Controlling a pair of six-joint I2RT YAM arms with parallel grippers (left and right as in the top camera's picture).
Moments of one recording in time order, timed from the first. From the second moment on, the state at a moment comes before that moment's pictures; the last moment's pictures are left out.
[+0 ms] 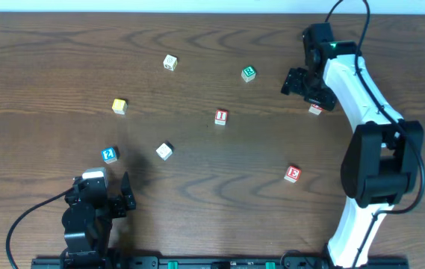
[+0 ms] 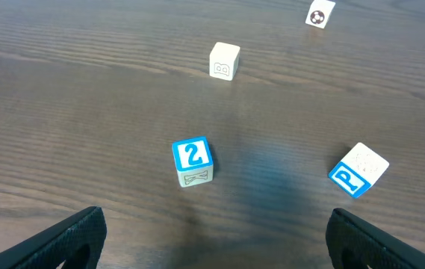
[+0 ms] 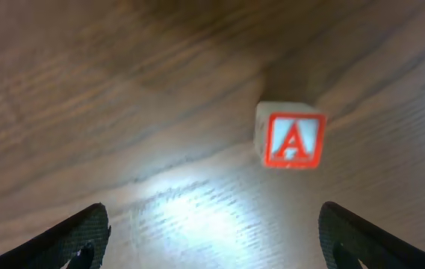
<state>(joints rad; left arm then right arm) 0.07 0.01 0.16 -0.63 0.01 -0.04 0.09 2.09 1.70 -1.01 0.10 0.55</state>
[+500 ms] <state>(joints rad) 0.07 0.01 0.16 -0.63 0.01 -0.04 -0.01 2.15 1.69 -0.98 0.08 0.54</state>
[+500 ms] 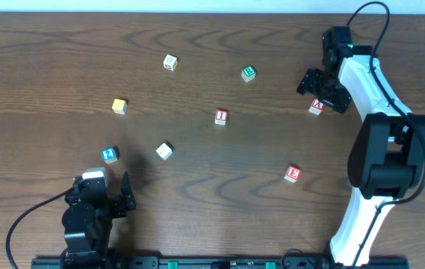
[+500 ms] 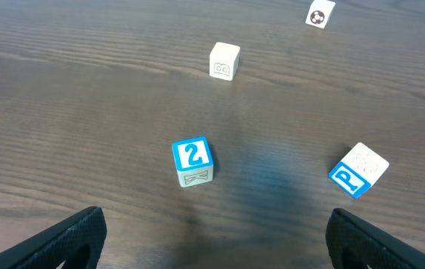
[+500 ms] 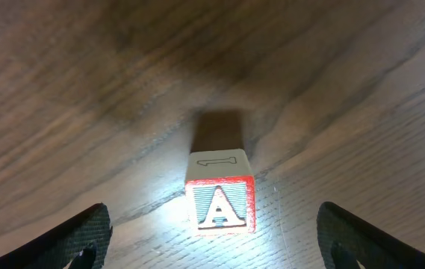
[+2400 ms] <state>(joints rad) 0.07 0.01 0.16 -0.63 0.01 -0.04 0.40 2.25 2.22 -1.20 0.04 0.54</state>
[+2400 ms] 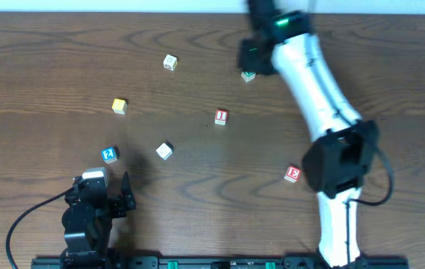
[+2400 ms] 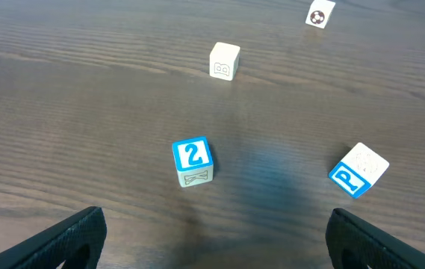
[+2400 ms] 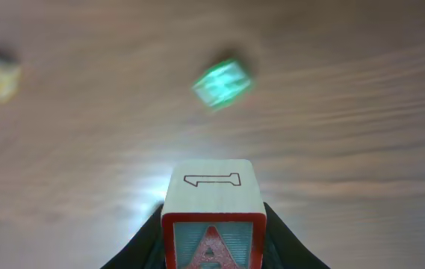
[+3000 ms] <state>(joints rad) 0.07 0.01 0.16 -0.63 0.01 -0.04 0.67 2.50 2.22 -1.18 0.09 0.89</state>
